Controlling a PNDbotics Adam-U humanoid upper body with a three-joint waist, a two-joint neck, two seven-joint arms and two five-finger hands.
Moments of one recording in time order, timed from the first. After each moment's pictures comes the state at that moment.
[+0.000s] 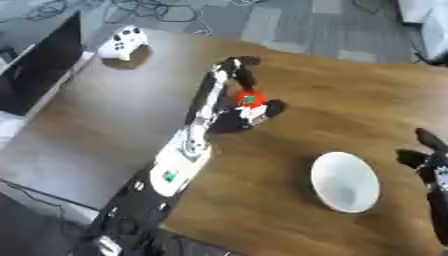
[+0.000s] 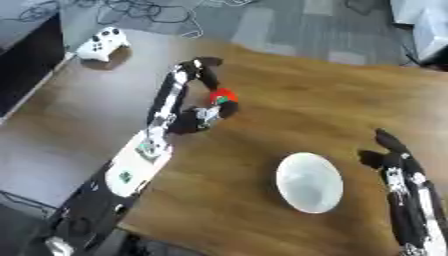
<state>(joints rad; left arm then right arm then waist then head) -0.44 0.30 -0.23 -1.56 -0.44 -0.12 0.29 -0.14 -0.19 0.20 -1.65 -0.05 -0.24 0.09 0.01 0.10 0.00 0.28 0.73</state>
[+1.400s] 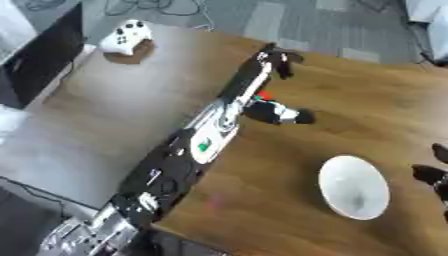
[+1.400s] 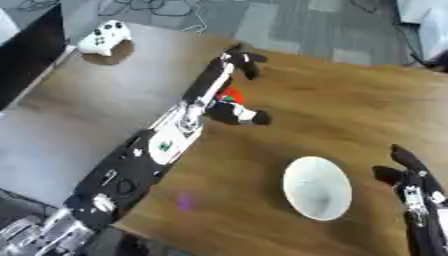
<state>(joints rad) -0.60 0.29 -0.22 -1.25 -0.60 -0.31 0.31 -0.14 -0.19 0.21 -1.65 -0.06 -0.24 0.11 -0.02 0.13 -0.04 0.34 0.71</state>
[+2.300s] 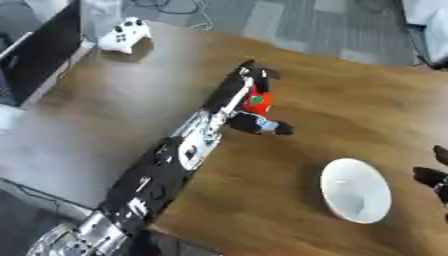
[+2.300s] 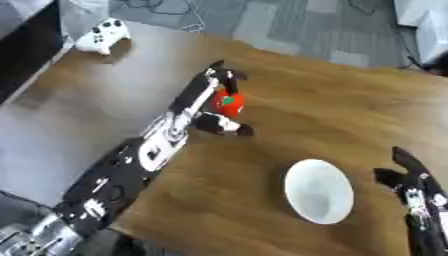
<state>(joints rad) -0.58 0.33 -0.20 -1.19 -0.66 -0.32 0.32 -0.14 -0.19 0.21 -1.66 -0.07 -0.24 0.11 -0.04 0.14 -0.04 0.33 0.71</state>
